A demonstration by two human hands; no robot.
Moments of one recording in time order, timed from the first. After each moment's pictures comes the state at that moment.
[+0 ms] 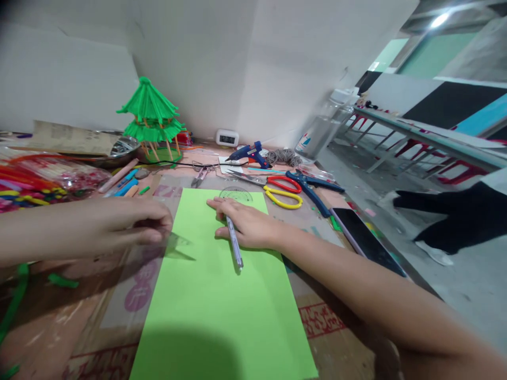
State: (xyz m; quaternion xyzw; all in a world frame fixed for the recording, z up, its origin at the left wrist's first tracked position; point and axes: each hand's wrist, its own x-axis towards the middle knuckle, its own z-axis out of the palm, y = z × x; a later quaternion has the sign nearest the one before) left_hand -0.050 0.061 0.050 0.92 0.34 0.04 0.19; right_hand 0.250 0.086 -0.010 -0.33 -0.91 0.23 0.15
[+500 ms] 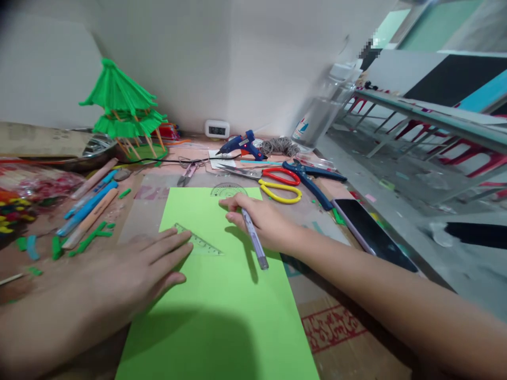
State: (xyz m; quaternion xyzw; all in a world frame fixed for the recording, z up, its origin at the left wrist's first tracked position) left_hand -0.010 0.017 0.007 0.95 0.29 0.09 -0.06; right_hand 0.276 0.071 -0.004 -0.40 -0.85 0.24 0.25
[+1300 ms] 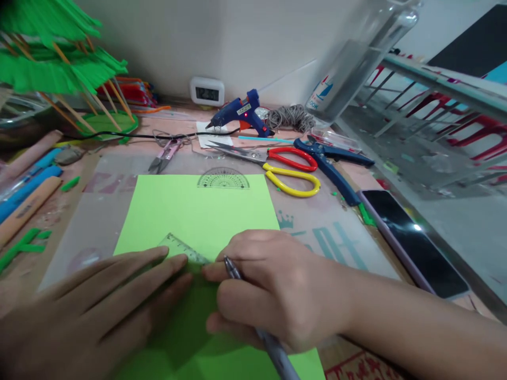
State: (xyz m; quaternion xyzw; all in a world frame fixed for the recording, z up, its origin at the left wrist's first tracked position) left_hand -0.007 0.014 -0.036 0.96 0.22 0.17 -0.08; right_hand 0.278 0.039 0.008 -0.17 -0.95 0.13 0.22
